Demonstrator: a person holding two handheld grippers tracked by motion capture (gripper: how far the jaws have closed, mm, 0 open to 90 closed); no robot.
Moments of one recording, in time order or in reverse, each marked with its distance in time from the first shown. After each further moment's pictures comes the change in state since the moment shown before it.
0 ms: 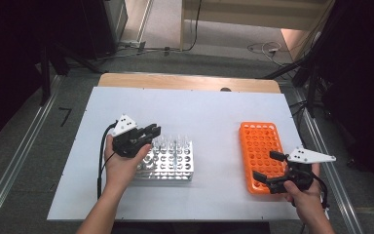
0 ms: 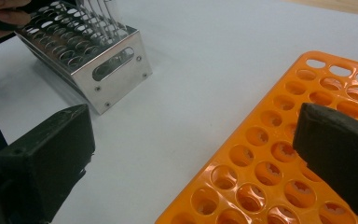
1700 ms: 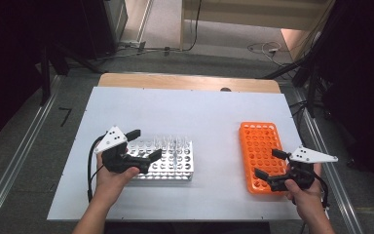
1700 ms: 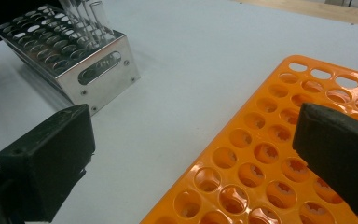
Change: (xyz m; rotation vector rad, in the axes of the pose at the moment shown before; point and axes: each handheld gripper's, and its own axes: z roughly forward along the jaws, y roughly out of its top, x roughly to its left) left arm -0.013 -0.009 -0.044 -0.067 -0.156 0.018; right arm -0.007 -0.003 0.000 -0.027 -0.035 -0.003
